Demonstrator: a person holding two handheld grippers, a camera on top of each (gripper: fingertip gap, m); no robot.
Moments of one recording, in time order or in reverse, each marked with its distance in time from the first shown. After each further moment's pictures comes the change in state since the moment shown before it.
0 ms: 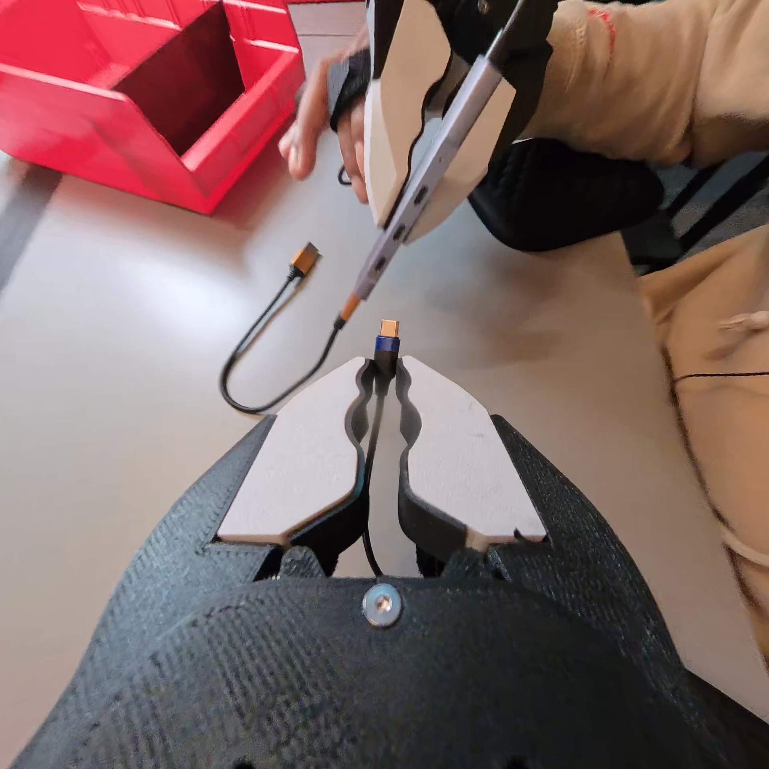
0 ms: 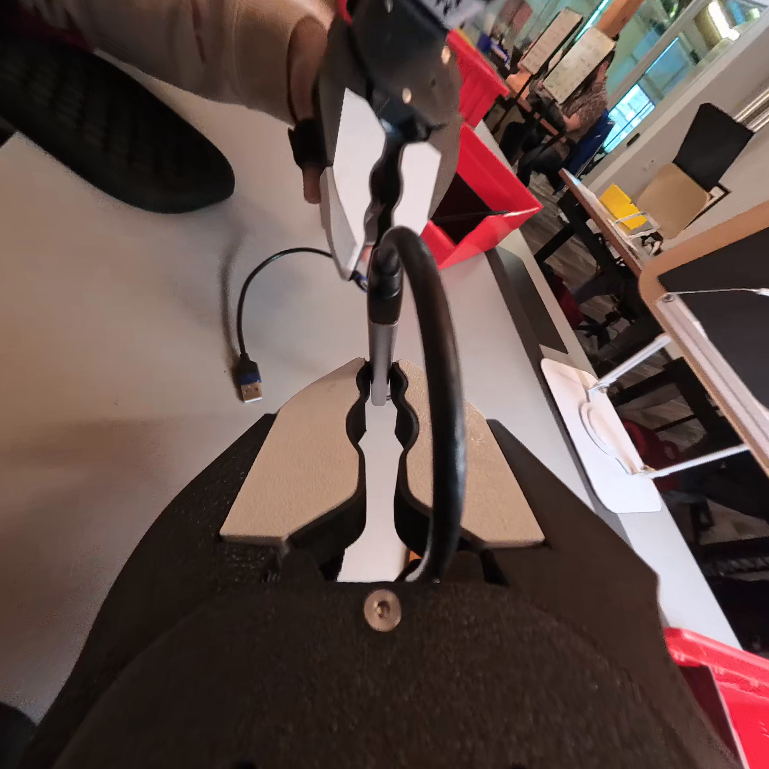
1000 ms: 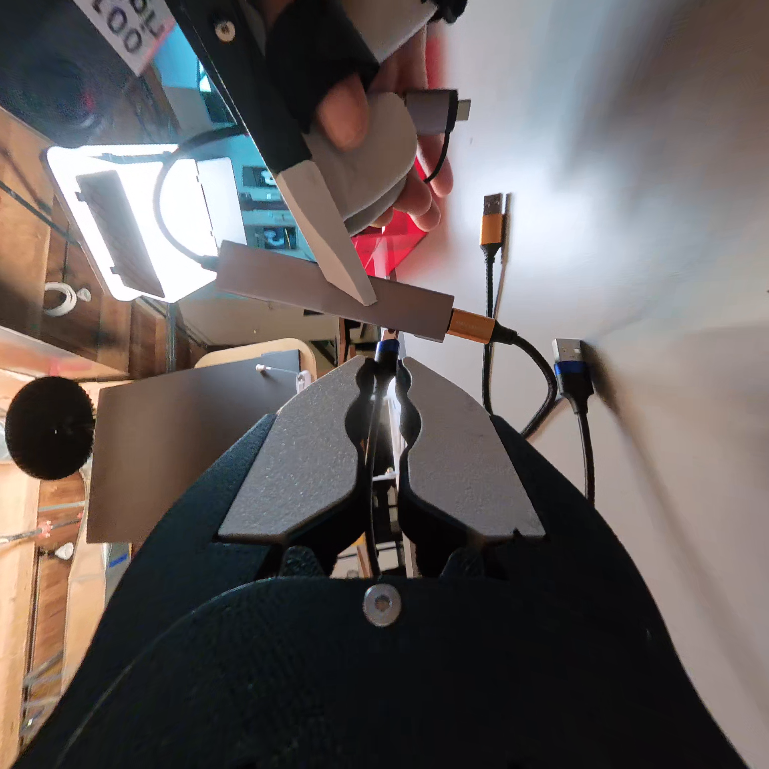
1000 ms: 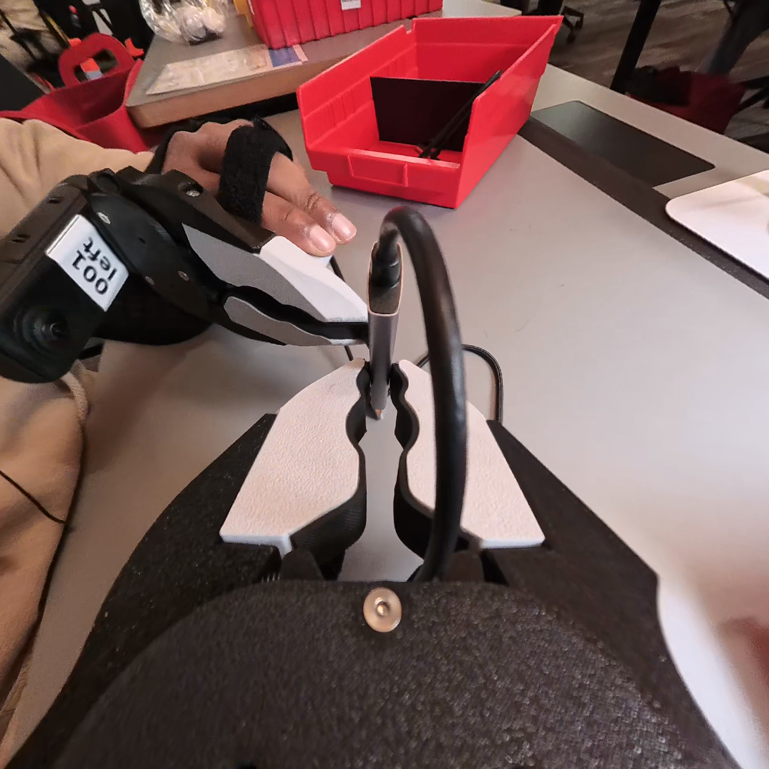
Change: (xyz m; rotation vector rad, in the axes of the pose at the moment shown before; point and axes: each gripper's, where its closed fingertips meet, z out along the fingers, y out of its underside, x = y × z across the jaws) left arm -0.021 -0.005 0.019 -0.220 -0.839 1.158; right arm 0.005 0.013 0.030 -0.063 -0.078 0.653
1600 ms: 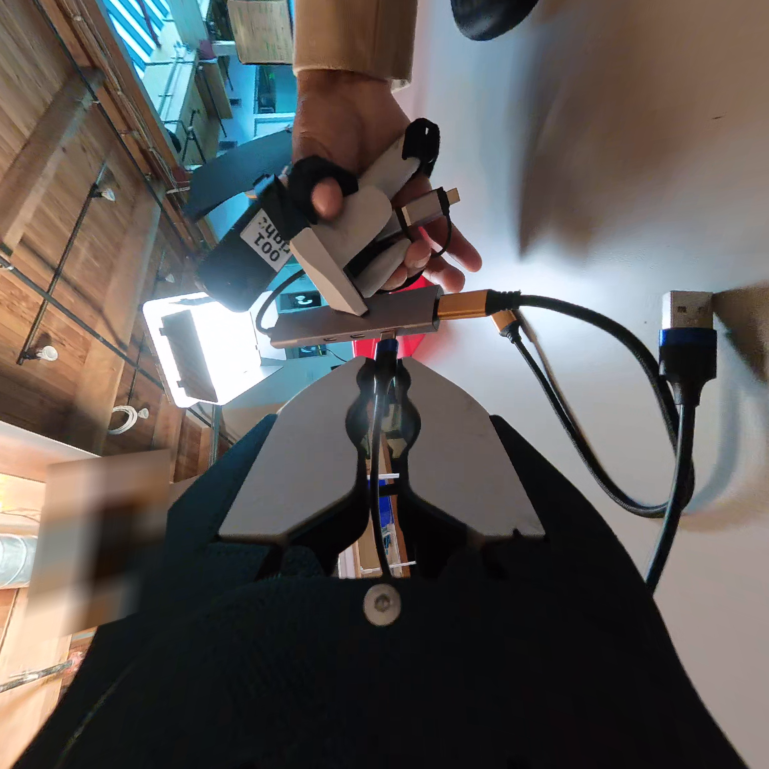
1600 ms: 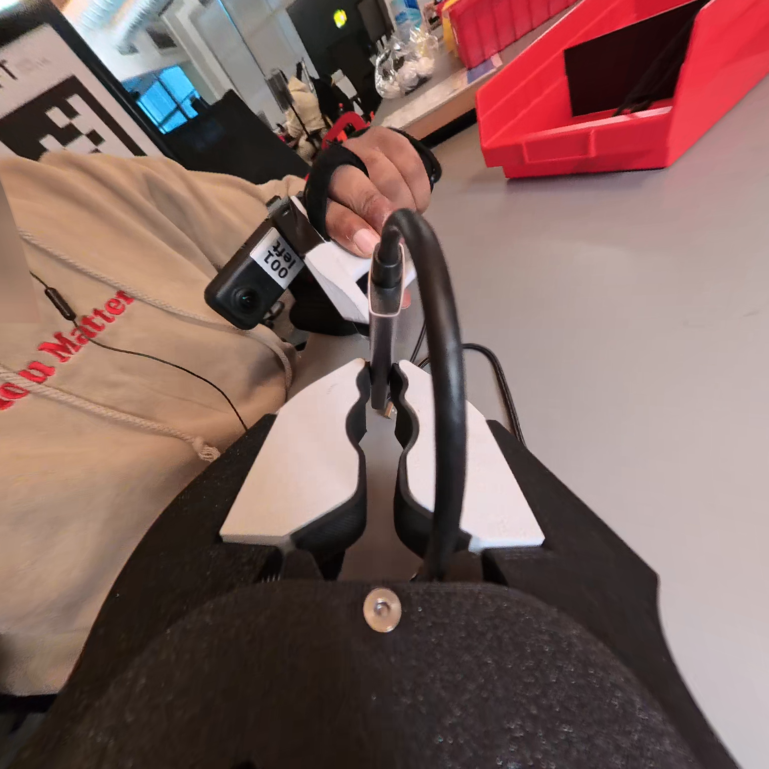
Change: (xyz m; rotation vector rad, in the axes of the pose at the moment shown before) left arm 0.001 -0.041 -0.032 0.284 -0.030 0.135; right arm -0.042 0.006 -0.019 0.036 -0.514 0.221
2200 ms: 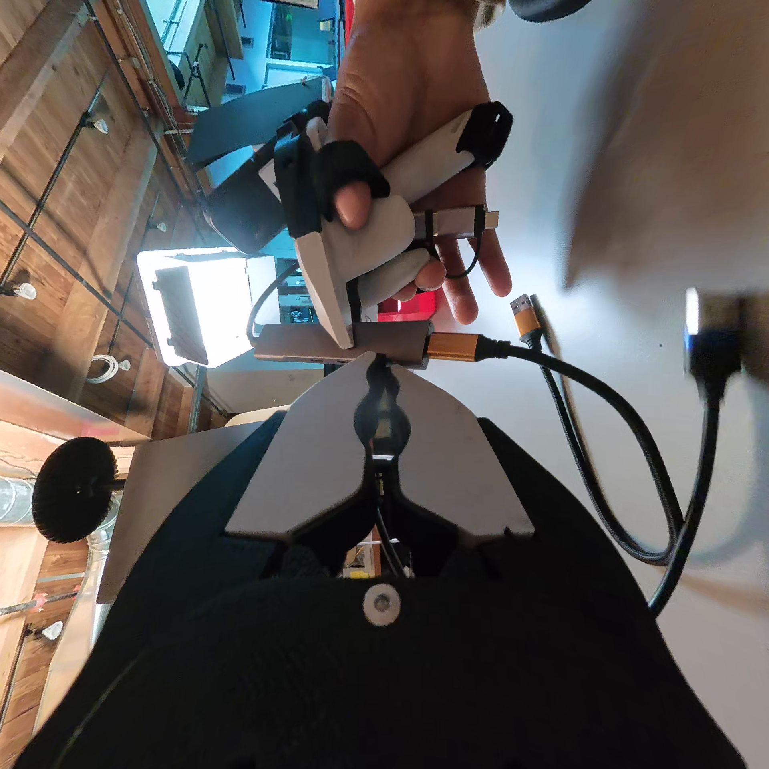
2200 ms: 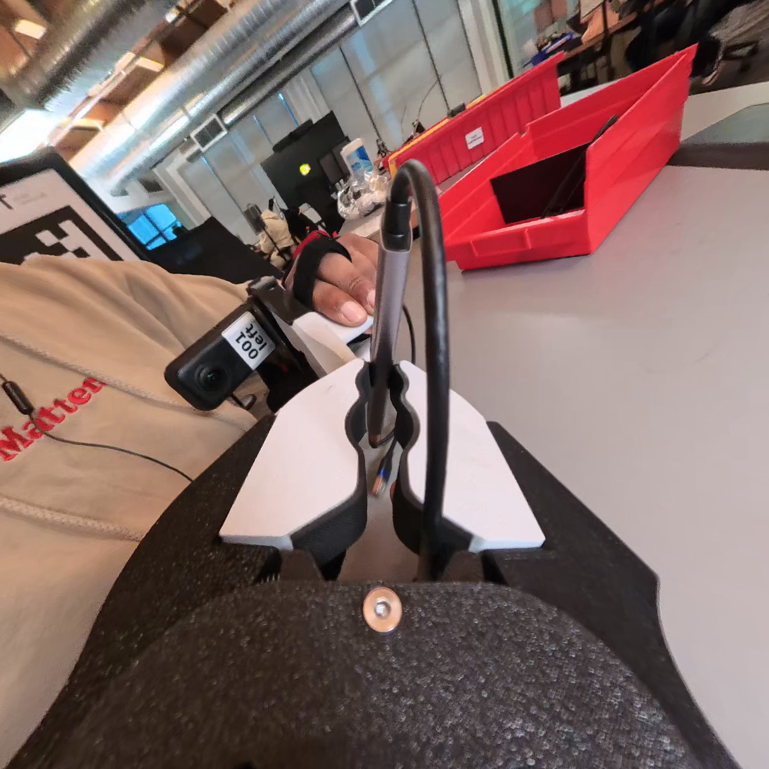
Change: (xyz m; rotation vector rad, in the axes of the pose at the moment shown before) left arm -0.007 0.004 -0.003 -0.062 -0.026 -0.114; right arm 0.003 -0.025 0.012 0.261 0.114 0.022
